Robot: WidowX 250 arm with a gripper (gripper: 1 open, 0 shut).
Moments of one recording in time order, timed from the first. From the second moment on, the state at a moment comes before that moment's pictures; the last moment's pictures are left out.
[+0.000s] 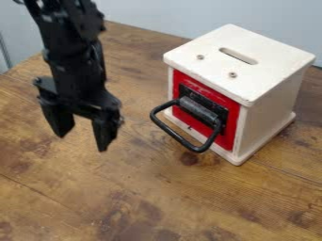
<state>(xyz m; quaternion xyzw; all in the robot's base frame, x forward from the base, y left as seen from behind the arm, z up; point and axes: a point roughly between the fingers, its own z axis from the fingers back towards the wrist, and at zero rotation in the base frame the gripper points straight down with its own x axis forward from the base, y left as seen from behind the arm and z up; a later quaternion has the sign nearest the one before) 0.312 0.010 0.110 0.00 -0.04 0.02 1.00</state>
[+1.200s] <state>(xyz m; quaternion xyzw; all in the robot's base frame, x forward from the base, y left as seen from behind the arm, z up) 0.307 0.017 0.118 0.00 -0.04 0.07 1.00</state>
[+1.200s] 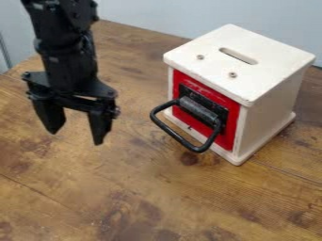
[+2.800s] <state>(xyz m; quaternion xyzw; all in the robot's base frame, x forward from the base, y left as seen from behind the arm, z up) 0.296 0.007 0.171 0.00 -0.05 -0.04 1.00</state>
